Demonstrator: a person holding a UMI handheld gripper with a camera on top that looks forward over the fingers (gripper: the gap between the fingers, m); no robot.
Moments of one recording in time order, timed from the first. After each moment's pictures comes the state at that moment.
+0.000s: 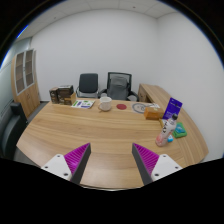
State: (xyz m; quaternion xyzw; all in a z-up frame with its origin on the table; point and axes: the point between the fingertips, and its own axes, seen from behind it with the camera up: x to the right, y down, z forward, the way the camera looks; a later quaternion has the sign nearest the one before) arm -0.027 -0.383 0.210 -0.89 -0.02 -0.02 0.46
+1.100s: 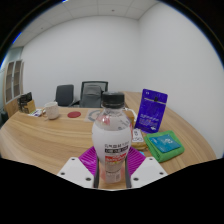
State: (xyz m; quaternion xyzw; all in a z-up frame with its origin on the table) arm 0.309 -0.164 0.066 -0.83 0.01 -0.03 0.55
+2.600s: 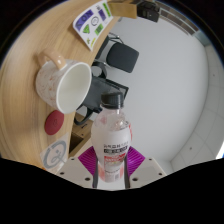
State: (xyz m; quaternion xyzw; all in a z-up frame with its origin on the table) arm 0.068 0.172 0.189 -0.49 -0.55 -0.61 0.28
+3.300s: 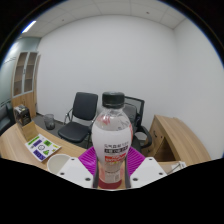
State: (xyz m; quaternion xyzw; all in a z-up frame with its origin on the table) arm 0.071 0.187 0.151 -0.81 -0.11 0.00 0.58
